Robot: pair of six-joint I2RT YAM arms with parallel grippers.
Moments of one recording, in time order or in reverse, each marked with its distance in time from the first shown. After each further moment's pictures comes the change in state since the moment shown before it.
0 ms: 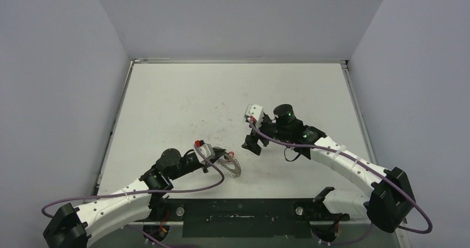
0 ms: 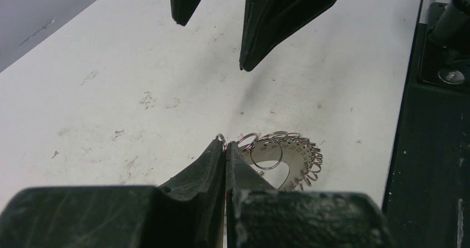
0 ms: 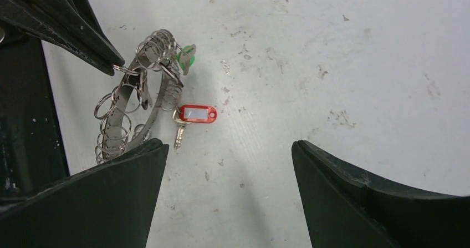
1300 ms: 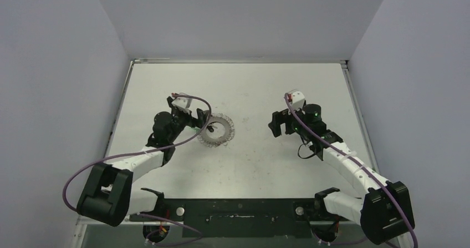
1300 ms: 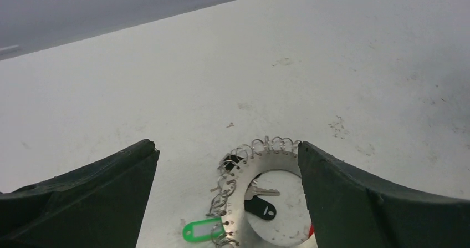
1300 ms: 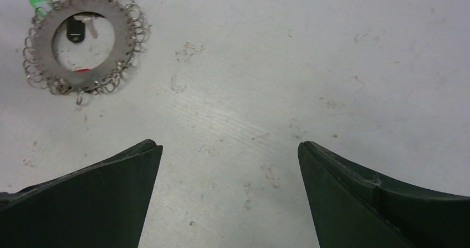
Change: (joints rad) left arm 0.505 0.599 0.233 0.346 -0.078 -0.145; right arm -0.341 -0.094 -0.190 0.158 0.244 0.316
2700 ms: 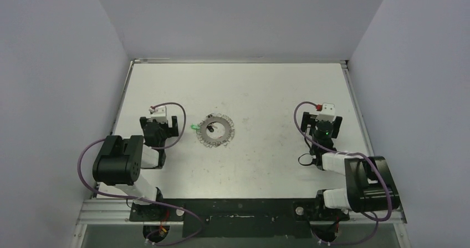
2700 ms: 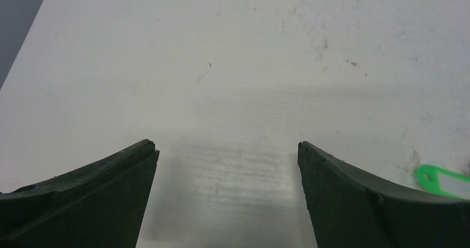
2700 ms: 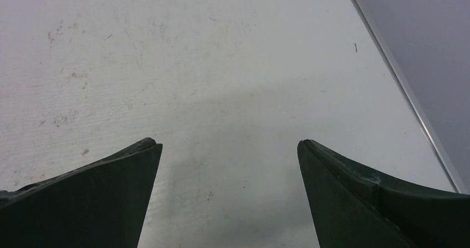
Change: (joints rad) left arm 0.333 0.325 -0.214 0.311 -0.313 0.078; right arm -0.275 0.220 -0.371 0.774 0.586 -0.007
